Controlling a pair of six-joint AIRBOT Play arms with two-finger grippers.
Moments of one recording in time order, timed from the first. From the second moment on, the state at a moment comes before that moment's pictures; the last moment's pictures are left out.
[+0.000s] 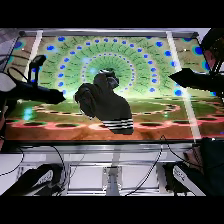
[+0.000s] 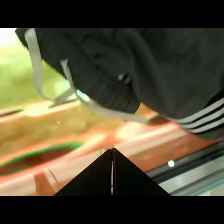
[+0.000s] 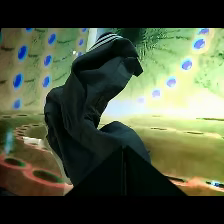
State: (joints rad) left arm 0.00 -1.02 1.09 1.16 -1.30 -1.30; right arm -0.25 -1.01 1.15 -0.76 1.13 1.29
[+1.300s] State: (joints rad) left arm 0.02 -1.29 0.53 0.40 -0.89 -1.25; right arm -0.26 -1.20 0.98 -0.37 1.21 1.17
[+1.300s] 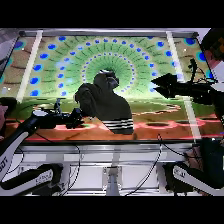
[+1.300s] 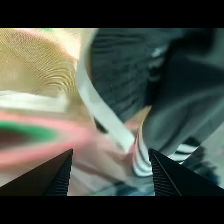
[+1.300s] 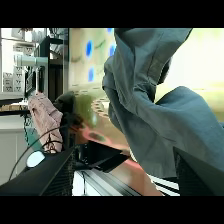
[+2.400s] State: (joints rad) left arm -0.07 -1.17 0.54 0.19 -0.75 -1.07; right arm -0.25 -1.20 0.84 -0.44 1.31 1.15
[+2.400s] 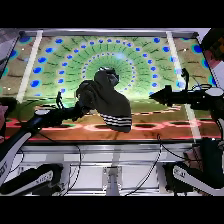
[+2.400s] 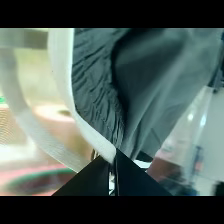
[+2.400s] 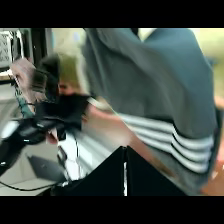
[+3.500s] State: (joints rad) left arm -0.13 -0.95 0.54 0.86 -0.73 -1.51; right arm 0.19 -1.22 0.41 -0.40 0.76 1.38
